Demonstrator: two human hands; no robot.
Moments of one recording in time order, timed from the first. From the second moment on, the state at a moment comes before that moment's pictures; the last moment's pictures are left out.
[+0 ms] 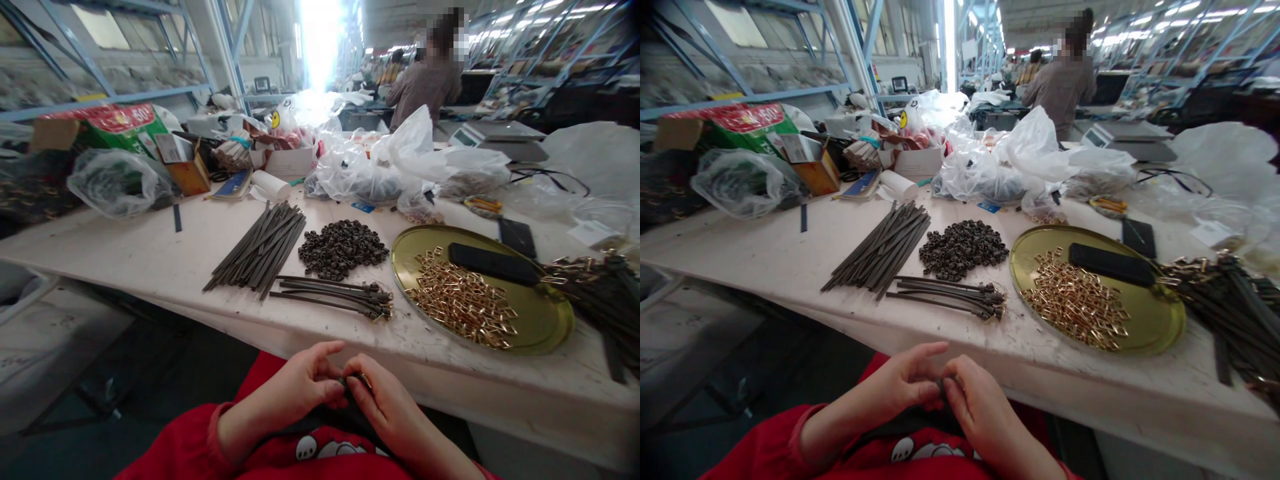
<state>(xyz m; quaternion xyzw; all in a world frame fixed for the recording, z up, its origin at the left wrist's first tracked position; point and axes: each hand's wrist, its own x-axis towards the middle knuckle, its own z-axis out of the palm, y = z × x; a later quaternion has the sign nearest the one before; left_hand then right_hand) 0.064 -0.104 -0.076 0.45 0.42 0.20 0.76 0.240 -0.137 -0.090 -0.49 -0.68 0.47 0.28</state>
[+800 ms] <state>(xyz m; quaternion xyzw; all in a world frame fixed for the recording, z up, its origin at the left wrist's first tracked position) 0.063 -0.085 -0.061 0.67 0.47 0.04 0.58 0.237 -0.123 -0.087 -0.49 -0.36 0.66 0.44</state>
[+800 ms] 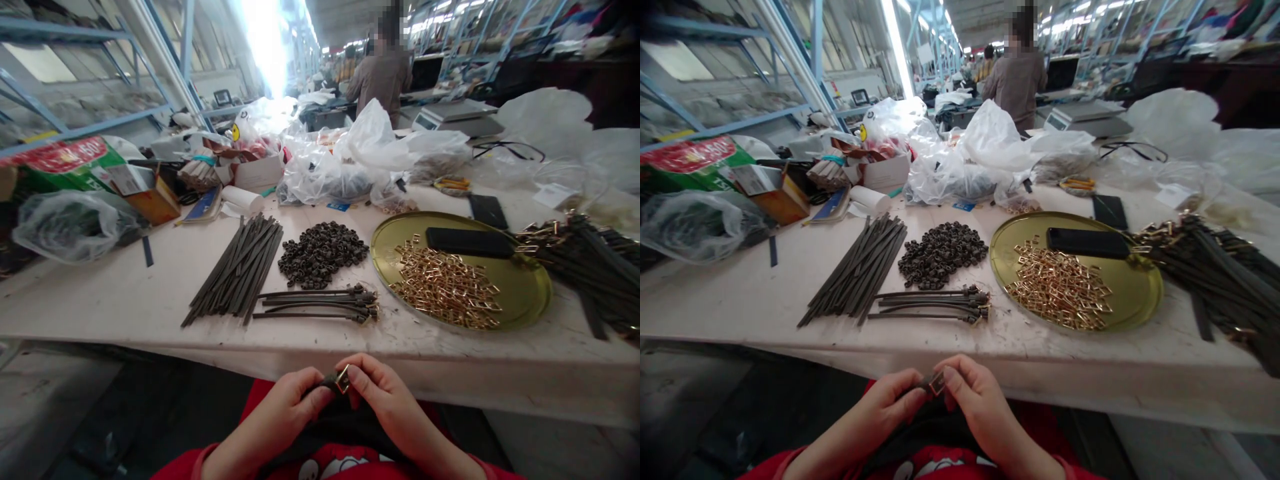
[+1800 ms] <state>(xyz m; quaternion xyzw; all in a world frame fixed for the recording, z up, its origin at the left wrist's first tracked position) 0.135 0.029 -0.074 0.94 0.33 -0.07 -0.01 0.278 -0.030 -0.178 -0.60 -0.71 0.03 0.36</state>
